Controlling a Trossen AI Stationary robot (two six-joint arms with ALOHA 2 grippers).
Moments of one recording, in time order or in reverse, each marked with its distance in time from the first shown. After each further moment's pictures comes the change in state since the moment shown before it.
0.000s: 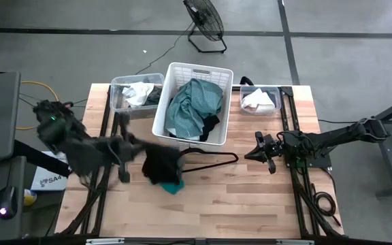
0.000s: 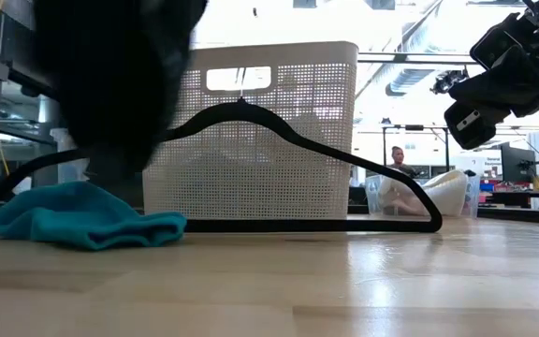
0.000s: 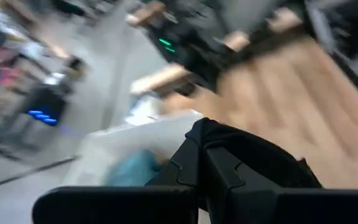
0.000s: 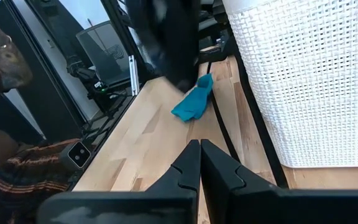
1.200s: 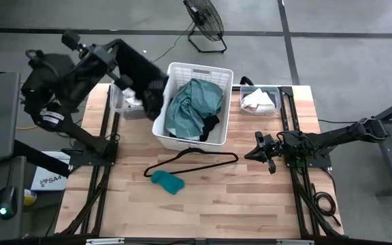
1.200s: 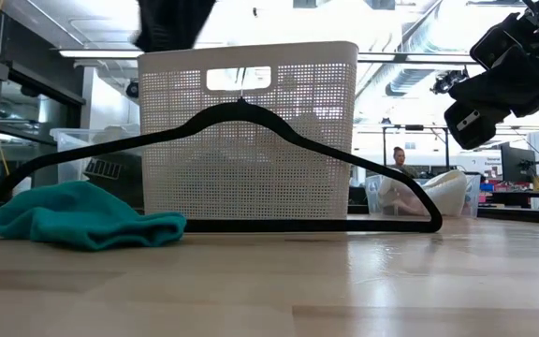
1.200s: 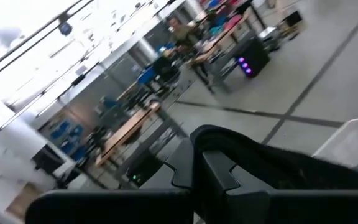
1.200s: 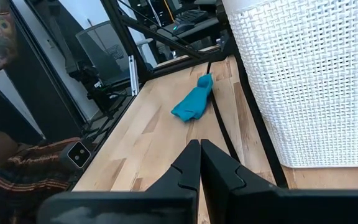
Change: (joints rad) left arm 0.489 -0.025 0.305 0.218 -0.522 0.516; right arm 0.000 0.000 0.000 0.000 0.001 0.000
